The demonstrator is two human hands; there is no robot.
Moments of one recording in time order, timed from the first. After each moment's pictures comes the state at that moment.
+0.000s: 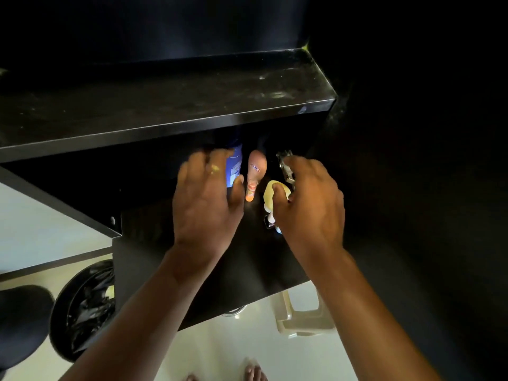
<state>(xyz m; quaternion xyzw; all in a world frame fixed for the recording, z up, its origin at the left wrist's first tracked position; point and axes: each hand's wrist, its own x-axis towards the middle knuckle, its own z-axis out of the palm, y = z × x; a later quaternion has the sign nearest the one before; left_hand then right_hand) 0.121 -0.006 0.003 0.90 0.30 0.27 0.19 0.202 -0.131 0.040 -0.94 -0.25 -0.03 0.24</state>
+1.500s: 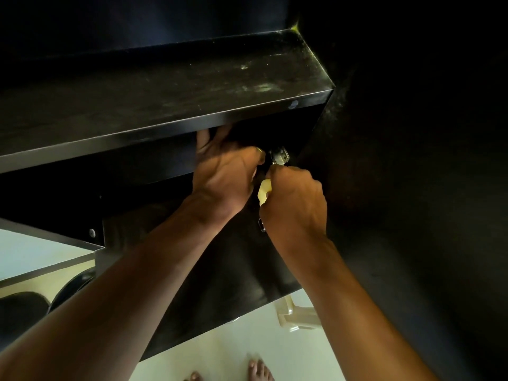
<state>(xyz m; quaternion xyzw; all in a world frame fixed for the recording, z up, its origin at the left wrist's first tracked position) 0.201 0.008 0.012 0.98 0.16 0.11 0.03 0.219 -0.106 0.036 -0.96 -0.22 0.06 0.15</state>
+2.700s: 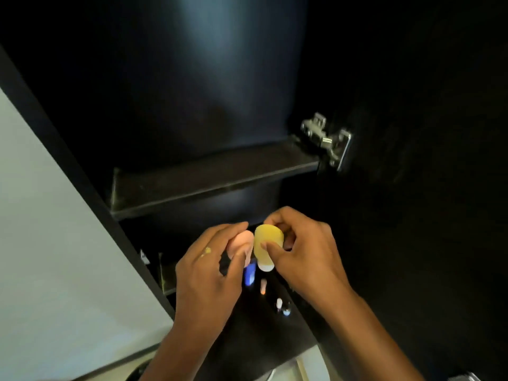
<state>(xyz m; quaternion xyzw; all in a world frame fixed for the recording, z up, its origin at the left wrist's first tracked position) 0.032 -0.002 0.296 0.85 0.17 0.40 0.29 0.136 -0.135 0.345 -0.87 -0.30 0.01 0.39</state>
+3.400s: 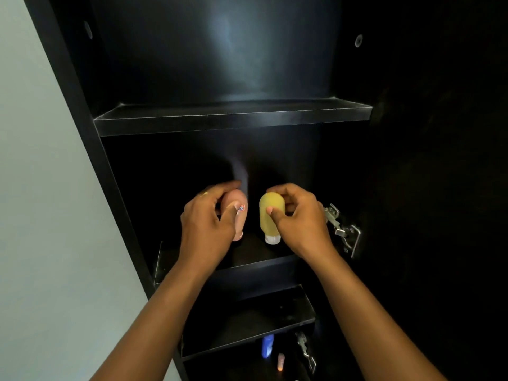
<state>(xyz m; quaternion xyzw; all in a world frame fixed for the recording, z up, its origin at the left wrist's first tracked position) 0.103 0.084 0.448 0.81 0.20 0.46 0.32 0.232 -0.039 0.446 -0.77 -0.34 -0.04 0.54</state>
